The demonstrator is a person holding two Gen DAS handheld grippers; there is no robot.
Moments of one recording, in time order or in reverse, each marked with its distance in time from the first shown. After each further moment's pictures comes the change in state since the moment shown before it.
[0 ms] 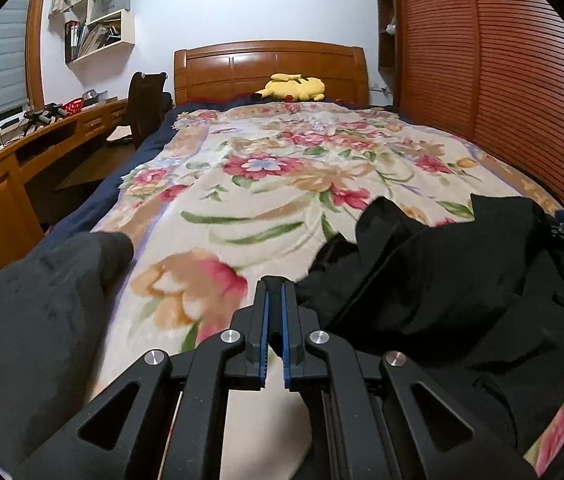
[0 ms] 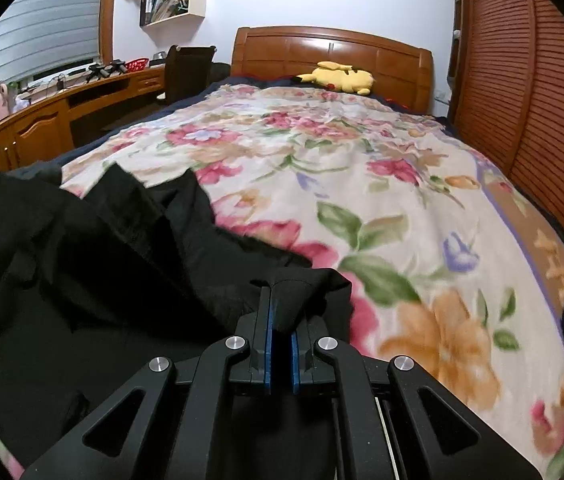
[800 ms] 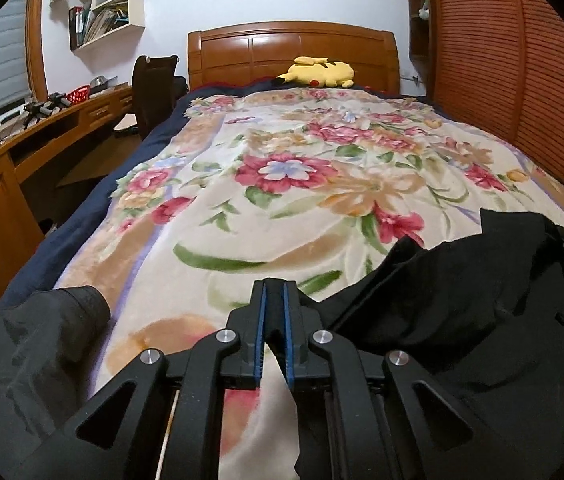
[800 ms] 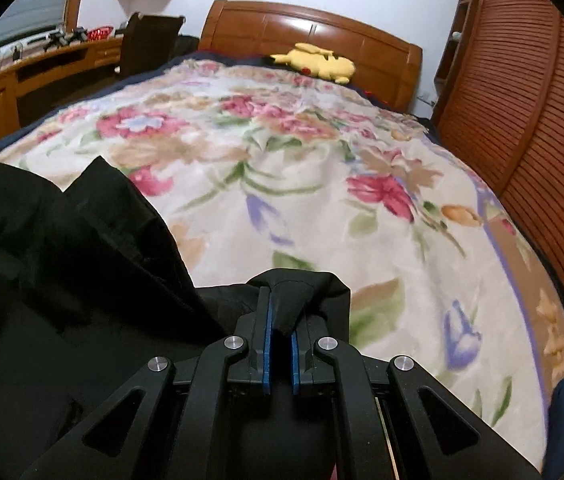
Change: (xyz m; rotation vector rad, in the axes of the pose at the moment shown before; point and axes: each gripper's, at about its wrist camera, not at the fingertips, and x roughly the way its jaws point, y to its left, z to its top) left arm 0.110 0.007 0.070 -0.018 0.065 0.089; right arm 0.134 0.001 0.059 -0.064 0.101 -0.170
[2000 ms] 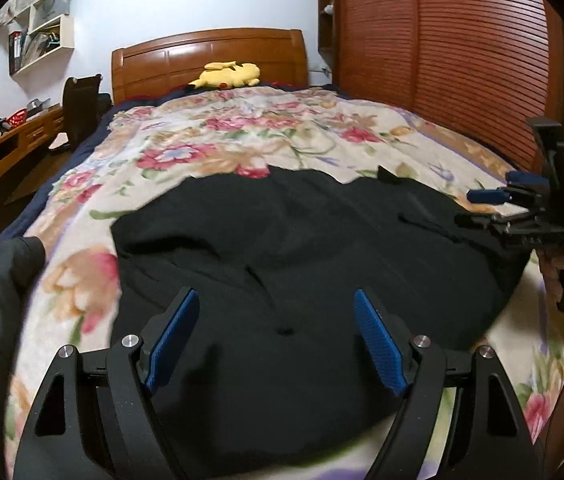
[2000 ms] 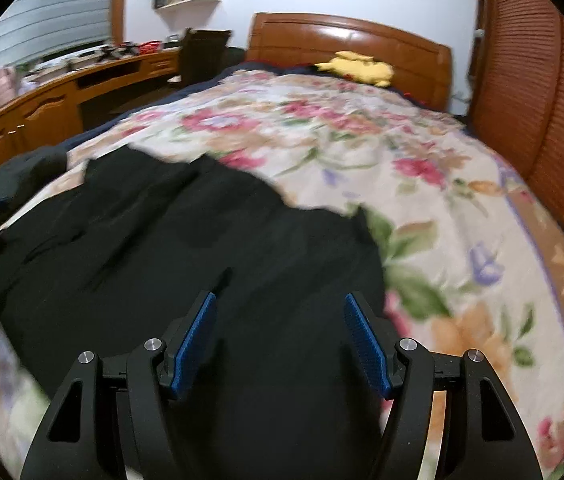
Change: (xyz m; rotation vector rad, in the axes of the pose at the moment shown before) left arm -0.111 -0.107 -0.102 0.123 -0.012 -0.254; right arm -0.119 0.013 -0.084 0.004 -0.042 0.262
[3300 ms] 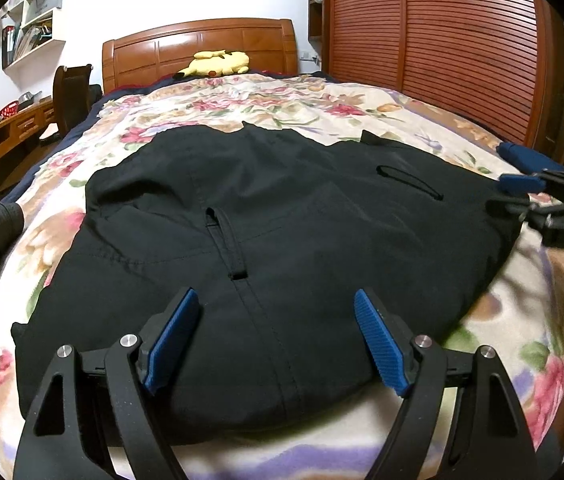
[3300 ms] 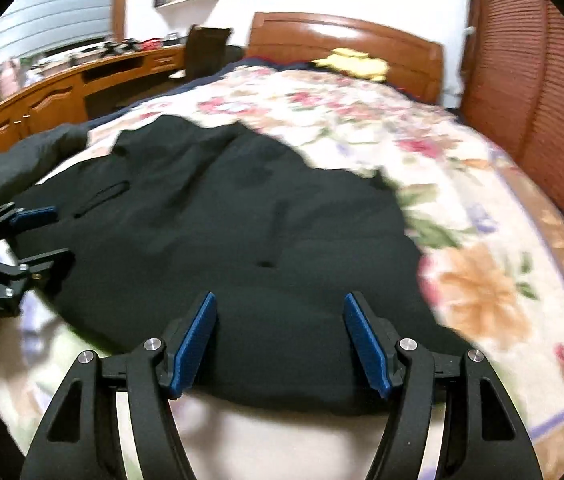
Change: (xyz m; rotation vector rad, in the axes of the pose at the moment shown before) left arm 0.014 -0.017 -0.045 0.011 0.016 -0.019; right arm -0.046 0.019 -0.050 0.045 -0.011 -0.150
